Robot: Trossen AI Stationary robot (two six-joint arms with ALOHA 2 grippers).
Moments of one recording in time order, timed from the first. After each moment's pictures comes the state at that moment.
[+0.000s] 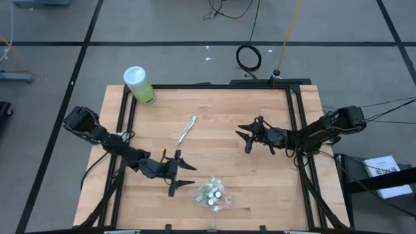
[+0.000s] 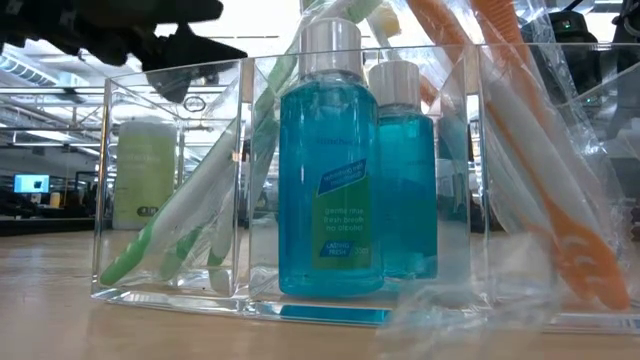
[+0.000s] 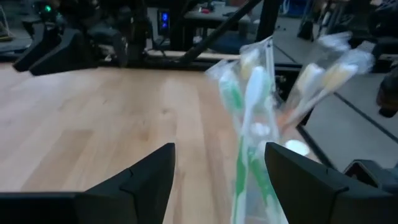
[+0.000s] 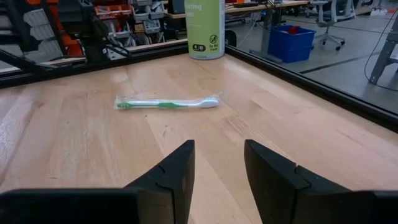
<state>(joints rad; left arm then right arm) -0.54 1.49 0.52 0.77 -0.39 -0.18 0.02 1.41 0.19 1.03 0.42 0.17</state>
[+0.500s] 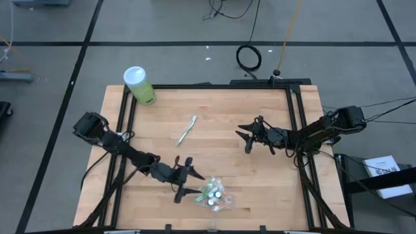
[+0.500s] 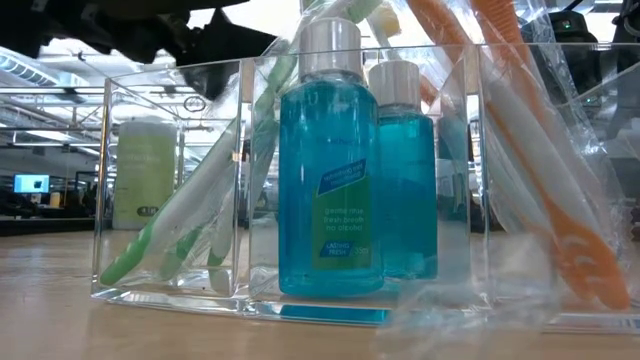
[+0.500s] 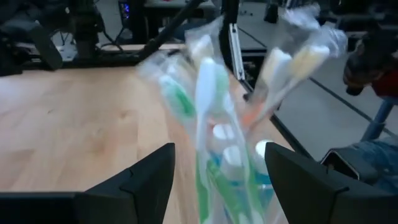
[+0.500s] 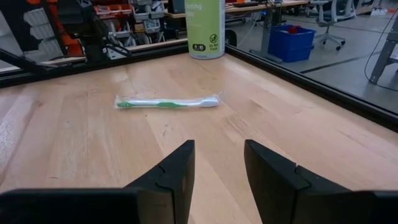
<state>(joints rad) -0.51 1.66 0.66 0.78 -0.22 -0.12 0.02 1.41 0.19 1.03 0.42 0.17</state>
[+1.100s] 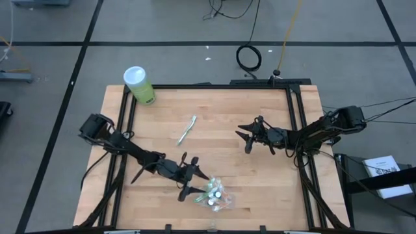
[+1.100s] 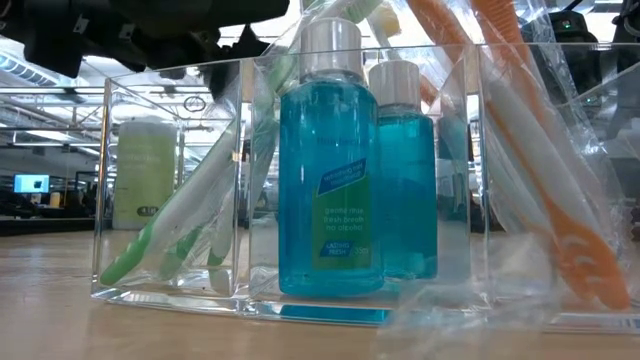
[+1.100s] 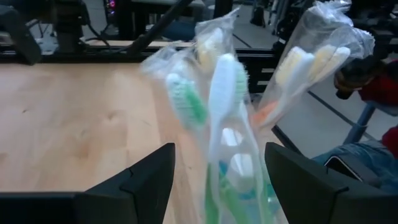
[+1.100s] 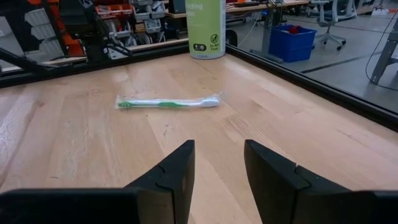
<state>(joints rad) -0.44 1.73 0.69 0.83 -0.08 -0.14 0.02 1.41 0.19 1.03 0.42 0.17</state>
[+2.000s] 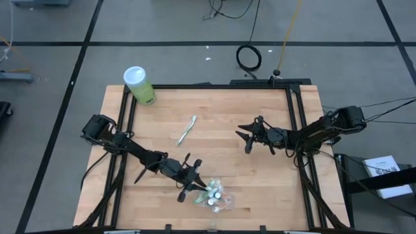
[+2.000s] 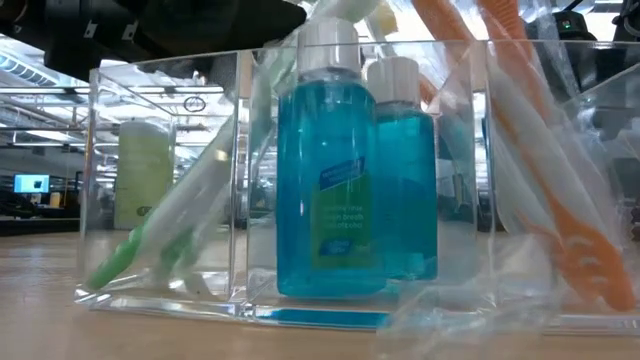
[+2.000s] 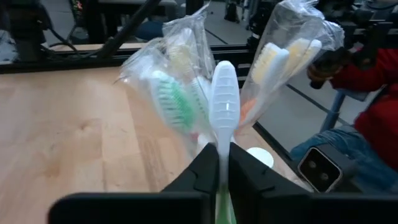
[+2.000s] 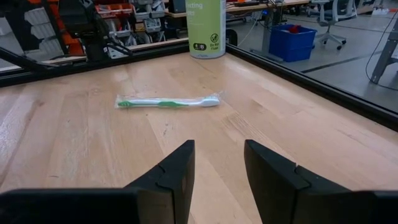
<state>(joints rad) -0.42 1.76 0.72 0.83 0.05 -0.08 0.02 1.41 0.19 1.03 0.42 0.17</state>
